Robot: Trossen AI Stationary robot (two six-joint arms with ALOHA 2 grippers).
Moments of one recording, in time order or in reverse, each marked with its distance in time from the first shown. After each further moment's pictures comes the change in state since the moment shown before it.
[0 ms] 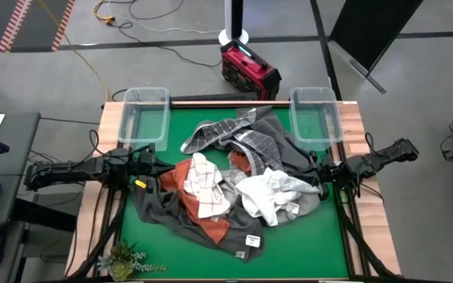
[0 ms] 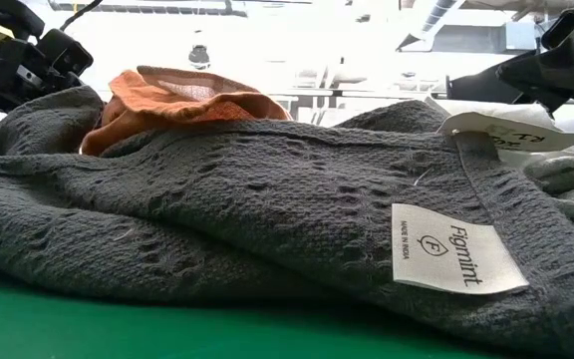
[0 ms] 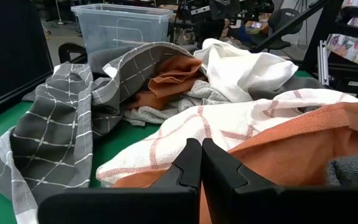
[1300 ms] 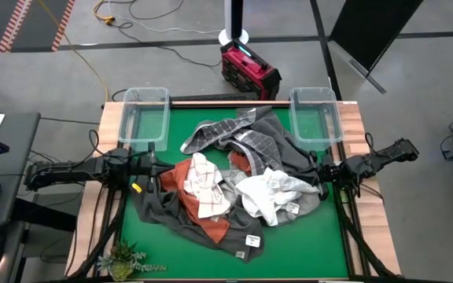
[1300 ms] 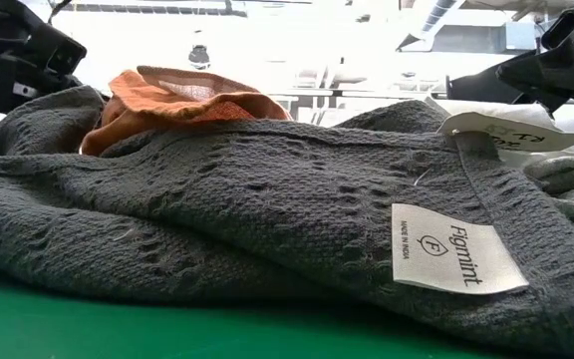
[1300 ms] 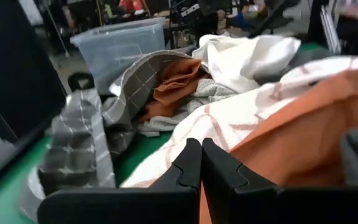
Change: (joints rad) left arm 0.000 0.000 -0.002 0.017 -0.007 0.267; right arm 0.000 0.000 0.000 0.000 0.000 0.001
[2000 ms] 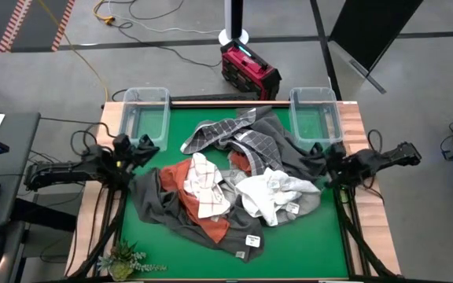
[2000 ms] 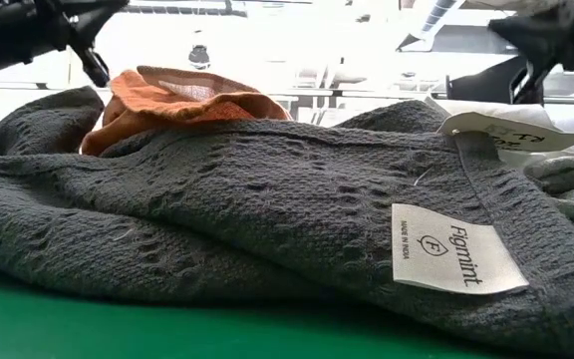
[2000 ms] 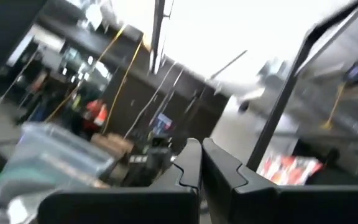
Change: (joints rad) left arm 0.000 -0.001 0.000 0.692 -0.017 -0.744; right arm -0.073 0.000 -0.002 0.370 0.029 0.068
